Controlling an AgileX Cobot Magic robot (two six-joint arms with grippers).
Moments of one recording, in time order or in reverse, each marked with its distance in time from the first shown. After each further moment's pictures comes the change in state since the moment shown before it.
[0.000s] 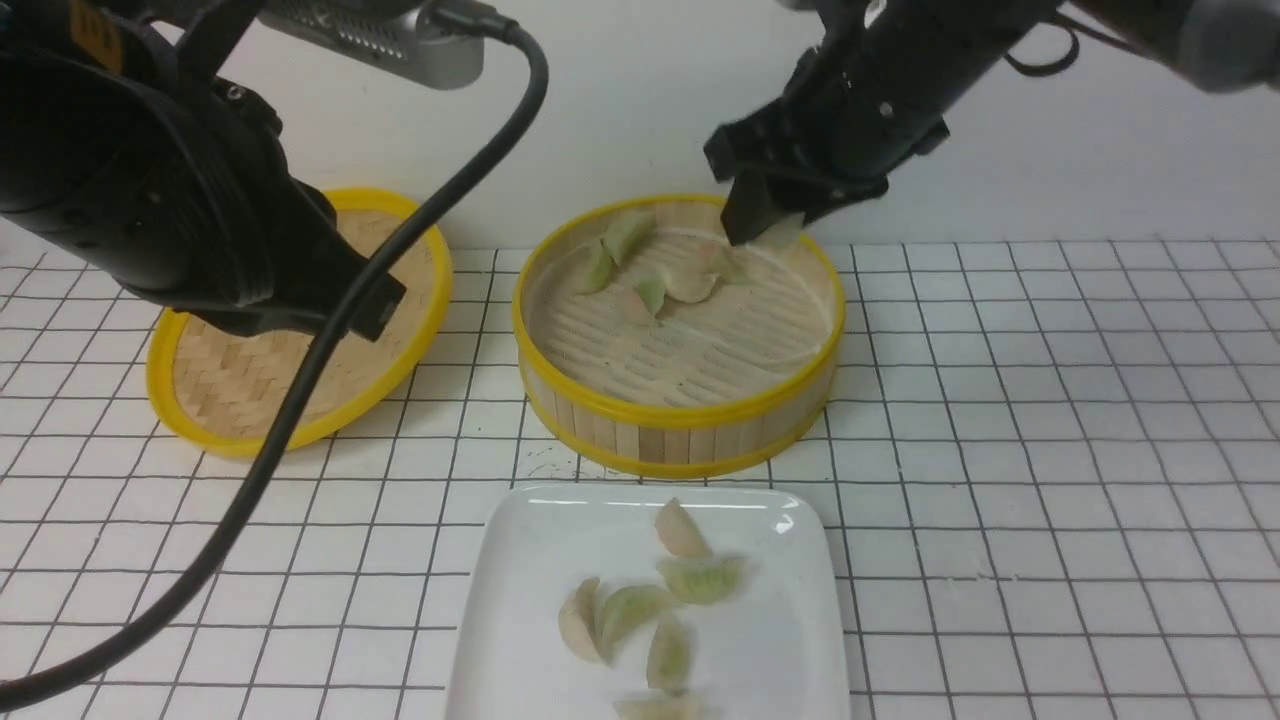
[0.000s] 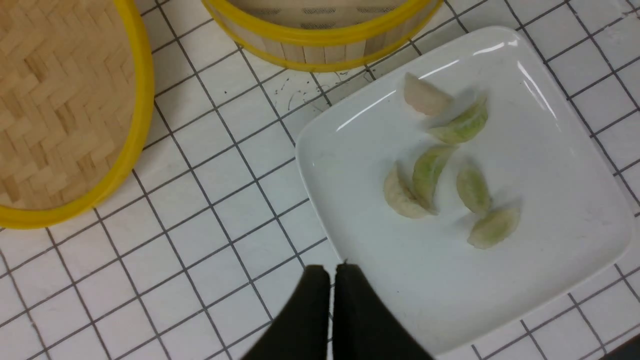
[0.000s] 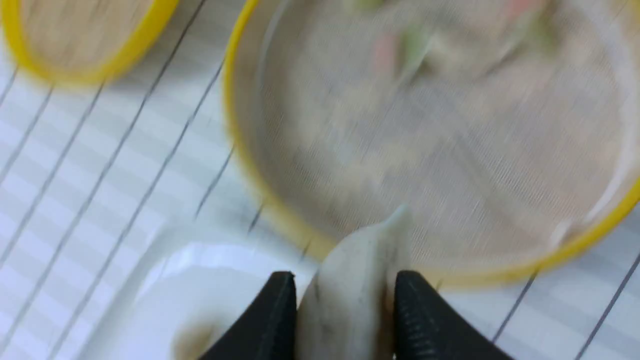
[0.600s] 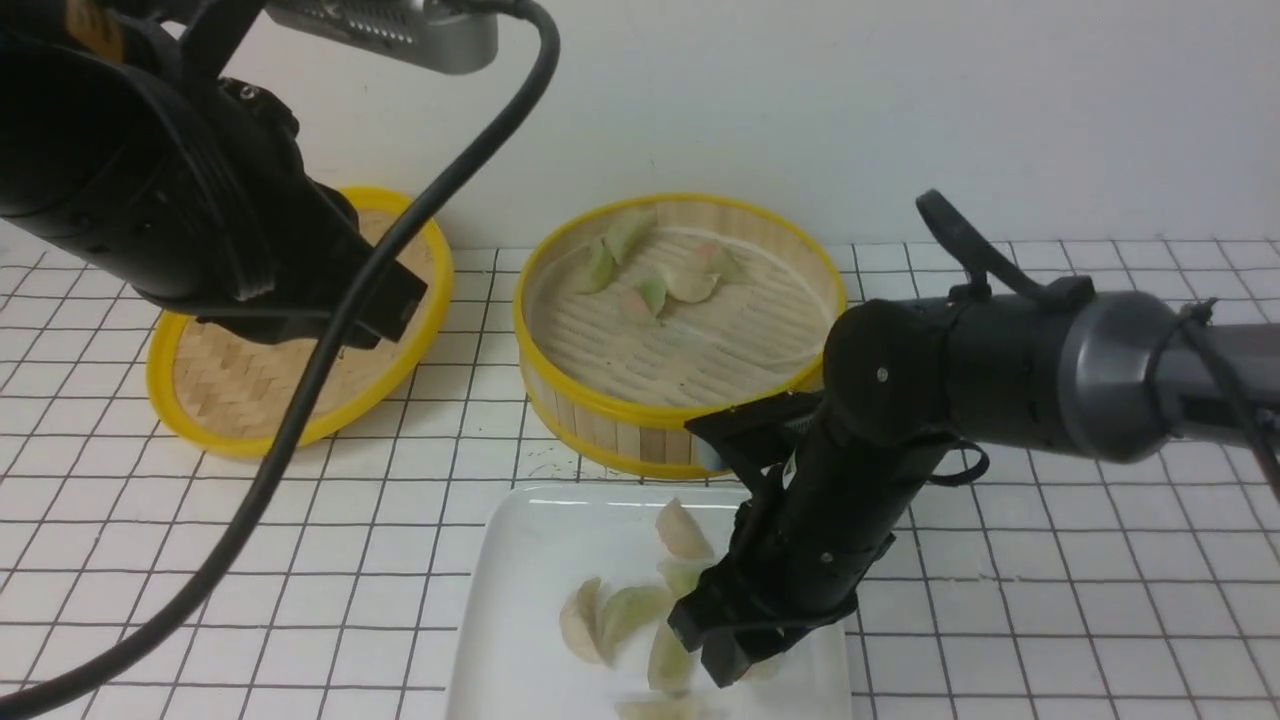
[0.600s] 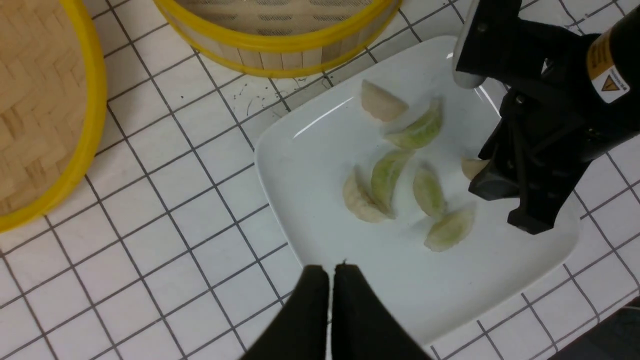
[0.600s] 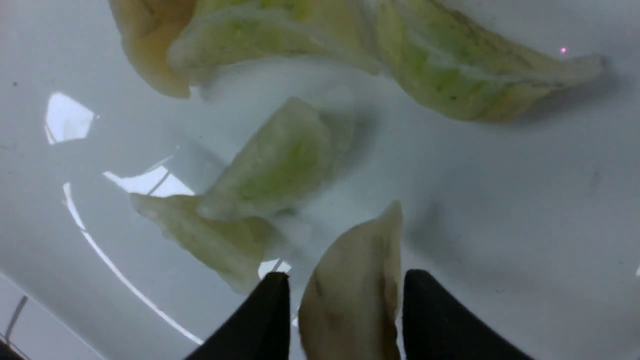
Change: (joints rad) right arm 0.171 0.002 0.603 0.086 -0.292 -0.044; left arm 0.000 -0.005 0.000 -0.070 0.000 0.000
